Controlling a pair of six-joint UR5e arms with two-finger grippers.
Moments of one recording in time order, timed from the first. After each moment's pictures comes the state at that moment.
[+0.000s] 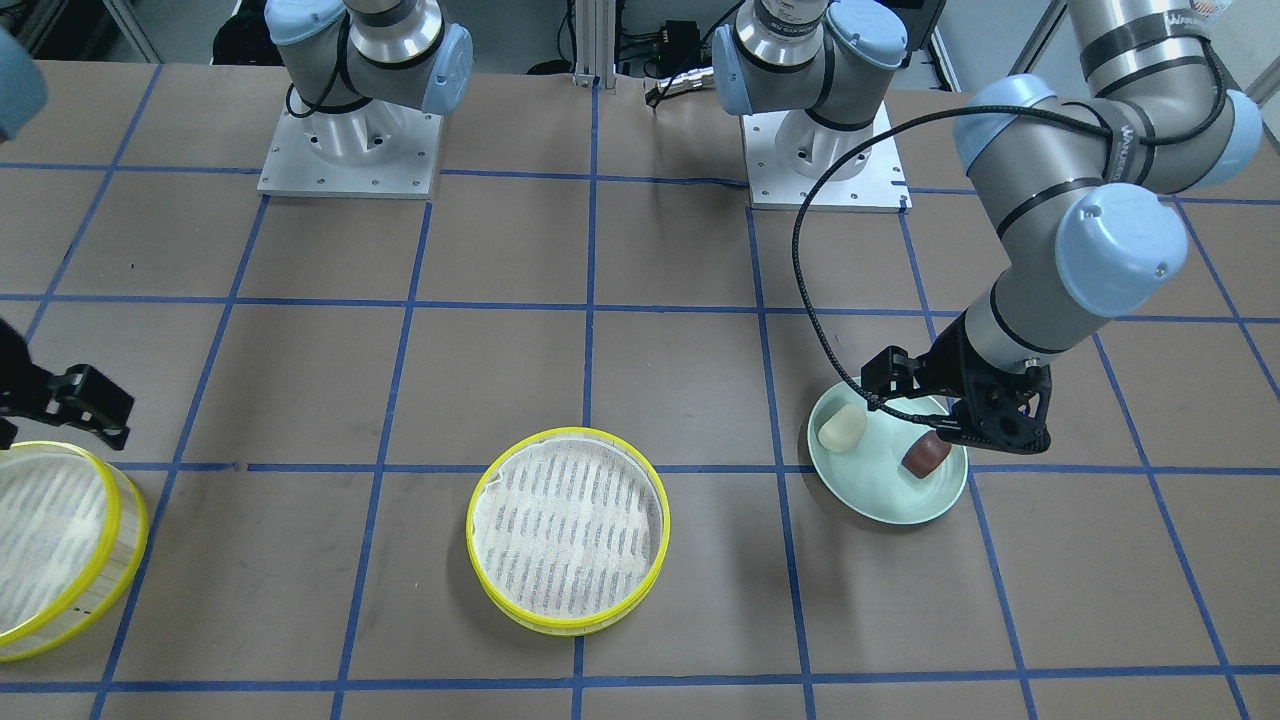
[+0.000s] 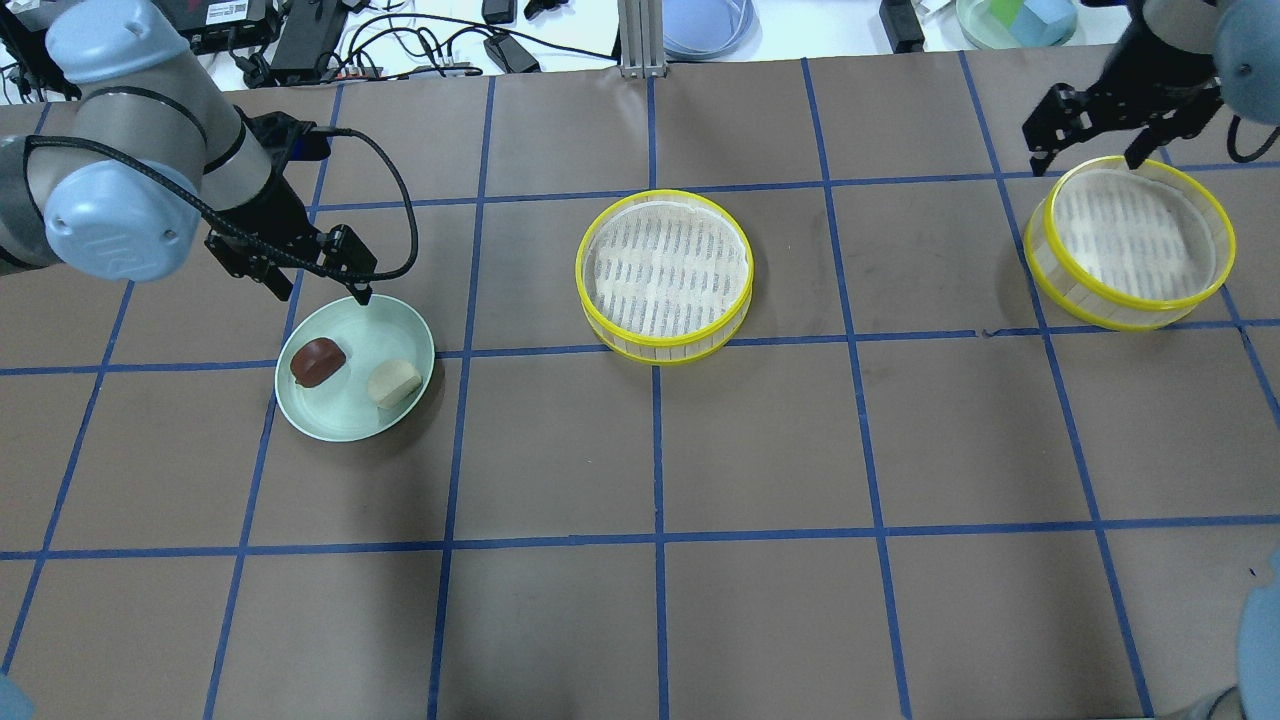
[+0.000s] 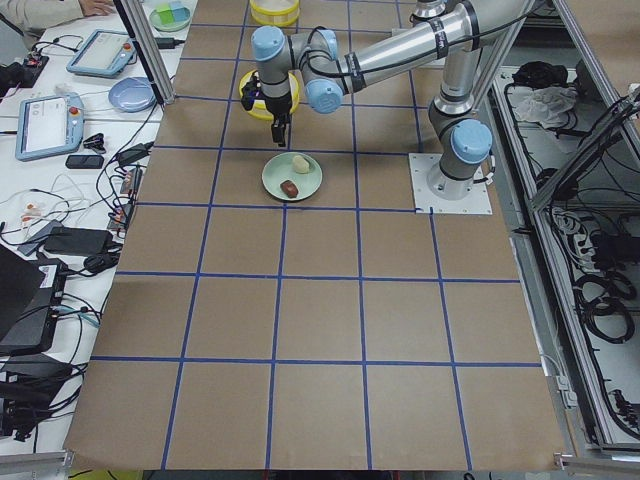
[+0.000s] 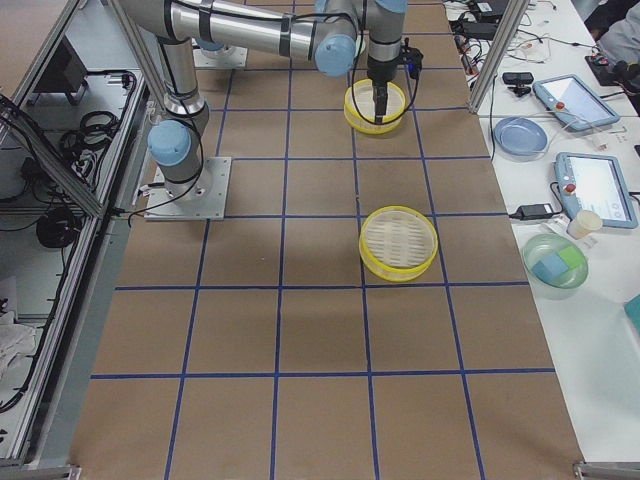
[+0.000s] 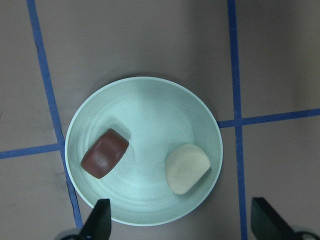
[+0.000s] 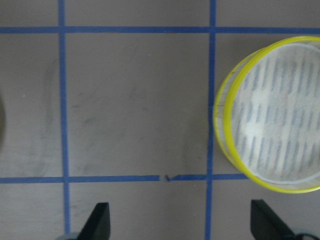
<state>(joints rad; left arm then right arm) -1.37 -1.81 -1.76 -1.25 1.55 0.36 1.19 -1.28 1.53 -1.88 -1.57 -0.39</state>
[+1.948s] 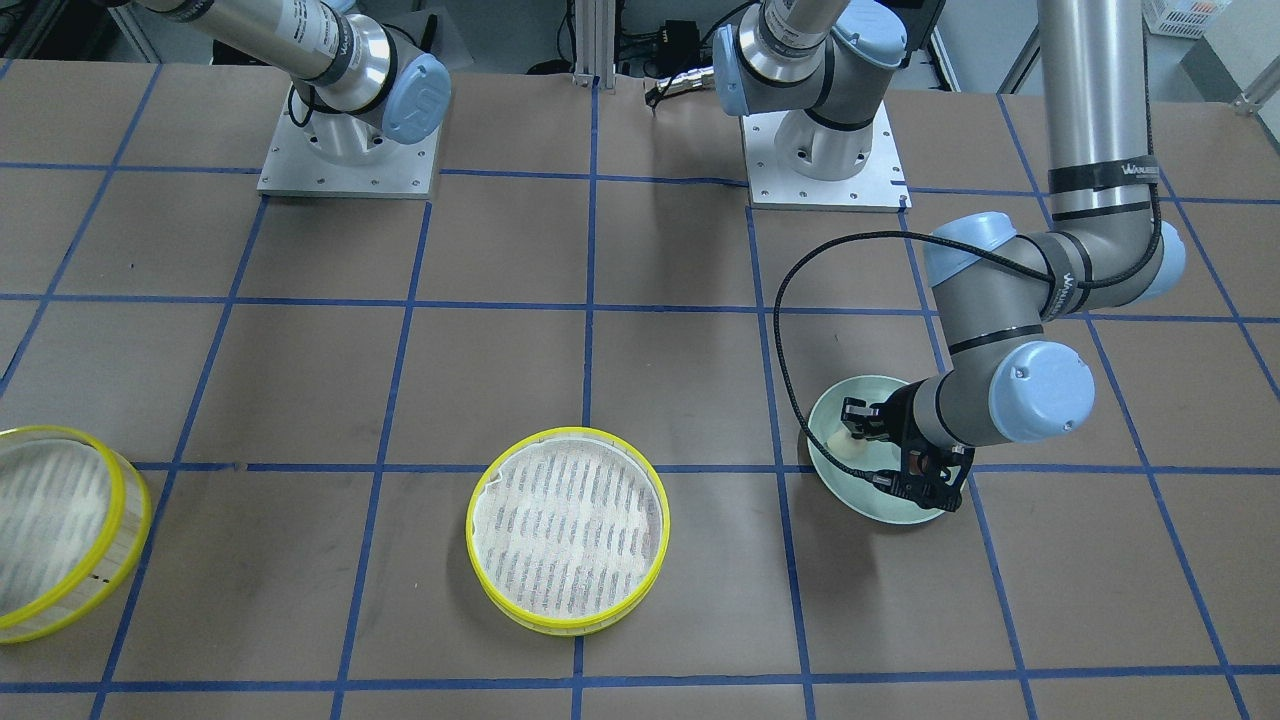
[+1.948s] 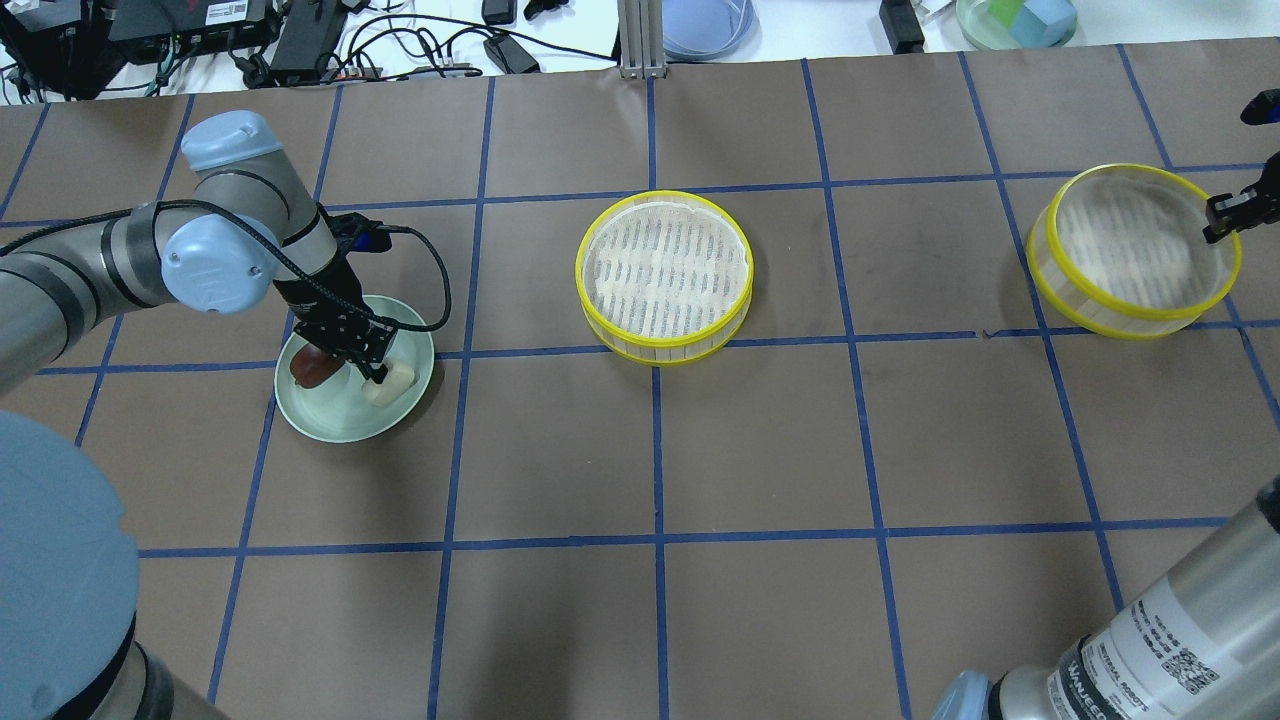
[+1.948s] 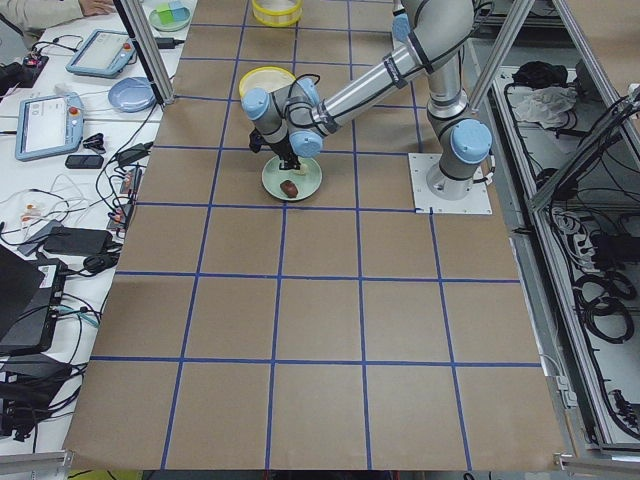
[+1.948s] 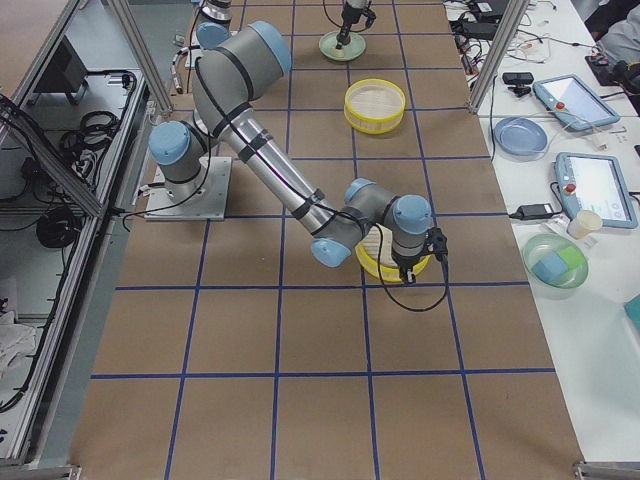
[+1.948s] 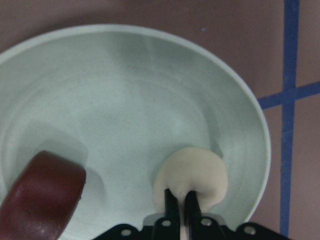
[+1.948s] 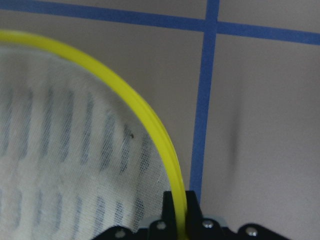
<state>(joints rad) -1.37 -1.98 -1.76 -1.26 1.55 0.44 0.89 -0.93 1.46 -2.23 -1.49 -0.78</state>
